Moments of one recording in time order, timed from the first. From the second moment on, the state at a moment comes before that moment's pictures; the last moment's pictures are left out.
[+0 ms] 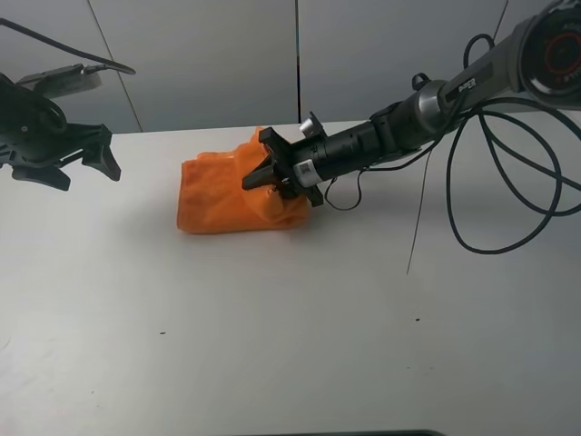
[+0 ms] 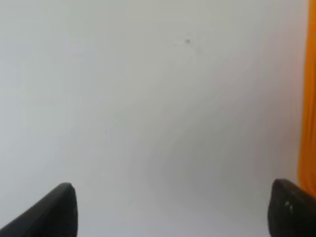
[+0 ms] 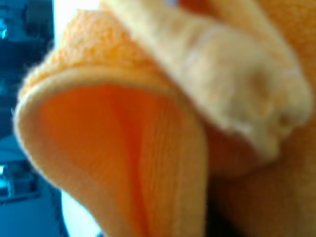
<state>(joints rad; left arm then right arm) 0.03 1.82 -1.16 -0.25 0.69 0.13 0.39 2.42 -1.45 1.58 0.95 -0.88</state>
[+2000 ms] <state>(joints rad) 0.05 1.18 -1.01 -0.14 0.83 0.09 0.18 1.82 -1.42 0.52 0.90 -0.34</state>
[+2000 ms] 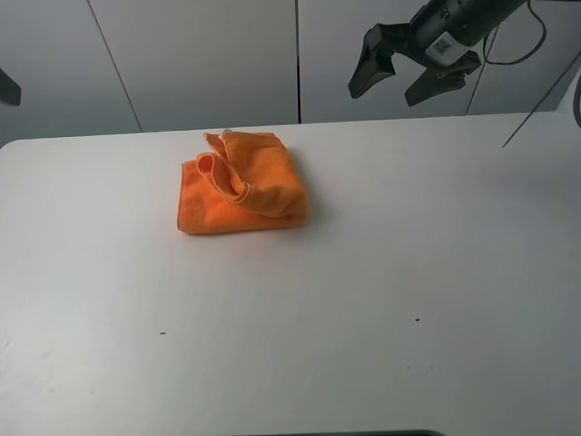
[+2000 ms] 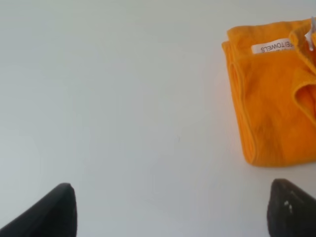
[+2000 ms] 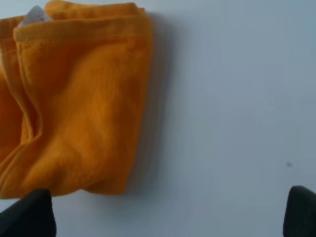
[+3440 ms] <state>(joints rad) 0.05 0.02 -0.53 -0.07 1.07 0.04 0.17 0.02 -0.68 0.01 1.08 -0.09</state>
